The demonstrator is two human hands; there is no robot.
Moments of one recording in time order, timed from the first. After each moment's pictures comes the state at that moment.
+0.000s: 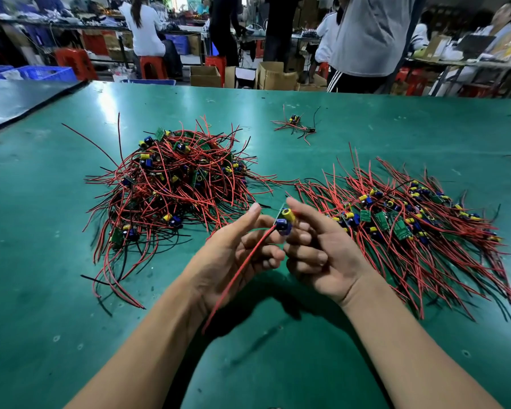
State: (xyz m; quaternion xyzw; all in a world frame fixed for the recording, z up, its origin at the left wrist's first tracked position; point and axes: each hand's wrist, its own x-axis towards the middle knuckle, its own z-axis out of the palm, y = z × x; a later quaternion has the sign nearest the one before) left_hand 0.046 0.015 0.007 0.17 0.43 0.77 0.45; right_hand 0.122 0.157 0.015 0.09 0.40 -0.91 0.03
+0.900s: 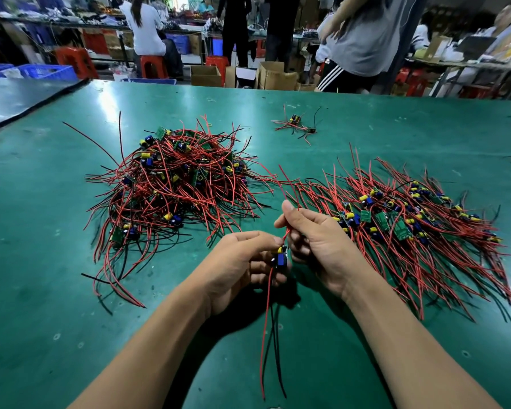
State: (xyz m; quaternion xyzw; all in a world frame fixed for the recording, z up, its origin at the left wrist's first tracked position) left_hand 0.051 0.019 -0.003 0.17 0.56 0.70 0.42; right_hand 0.115 0.160 -0.003 0.14 0.59 -0.78 -0.12
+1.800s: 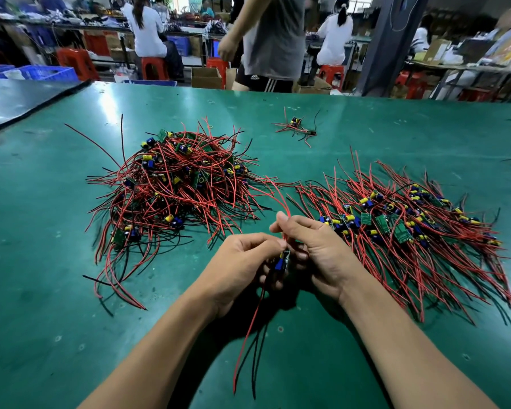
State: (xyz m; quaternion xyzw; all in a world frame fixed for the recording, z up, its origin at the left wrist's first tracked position) left_hand 0.054 0.021 -0.011 0.24 0.59 0.69 0.35; right_hand 0.113 0.159 -0.014 0.15 0.56 -0.81 -0.09
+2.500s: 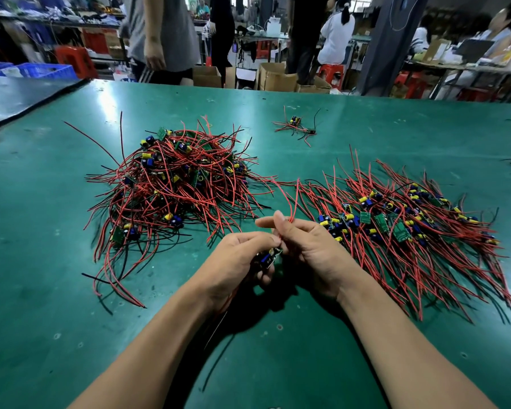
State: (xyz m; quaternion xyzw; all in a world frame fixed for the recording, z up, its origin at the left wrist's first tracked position) left_hand 0.053 0.020 -0.005 0.20 0.57 0.70 0.38; right_hand 0.111 0.158 -0.017 0.10 0.57 -0.81 -0.06
